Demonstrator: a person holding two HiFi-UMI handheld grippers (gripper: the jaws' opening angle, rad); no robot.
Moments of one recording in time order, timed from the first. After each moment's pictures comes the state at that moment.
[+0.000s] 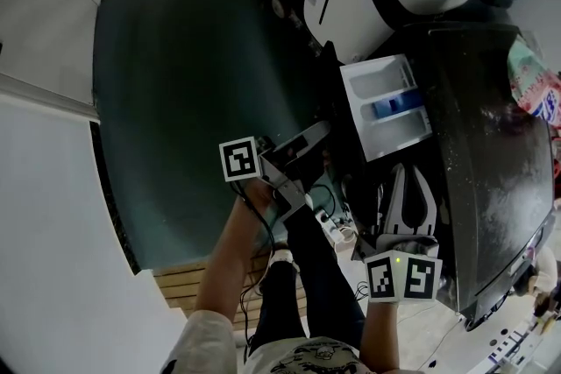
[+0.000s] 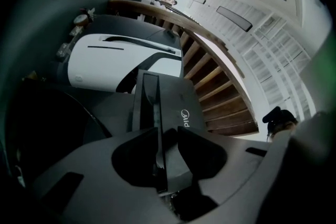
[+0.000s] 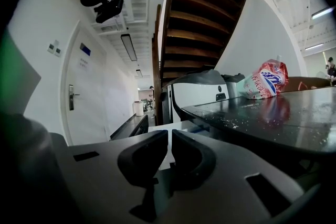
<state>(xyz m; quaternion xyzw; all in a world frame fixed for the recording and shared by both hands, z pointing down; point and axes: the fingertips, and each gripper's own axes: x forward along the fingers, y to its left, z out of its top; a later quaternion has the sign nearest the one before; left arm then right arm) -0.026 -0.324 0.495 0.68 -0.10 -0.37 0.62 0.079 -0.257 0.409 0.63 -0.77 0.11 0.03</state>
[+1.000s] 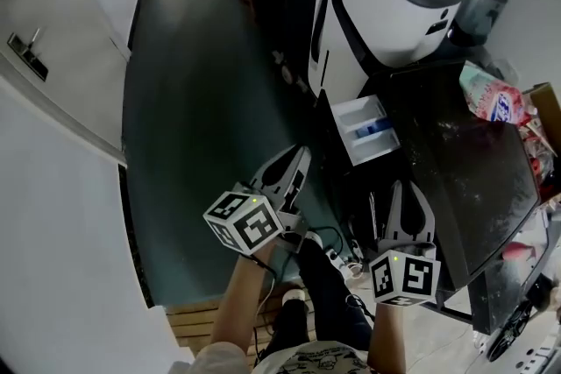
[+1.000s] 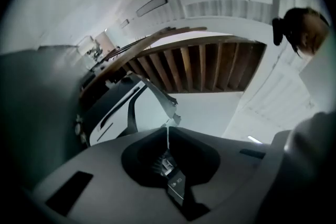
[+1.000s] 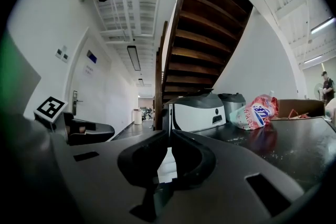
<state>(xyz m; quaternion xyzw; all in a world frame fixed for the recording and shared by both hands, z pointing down) -0.086 -0.226 0.326 0.82 -0.43 -0.20 0.32 0.088 -0.173 0.296 0.64 -0.77 0.04 0.02</state>
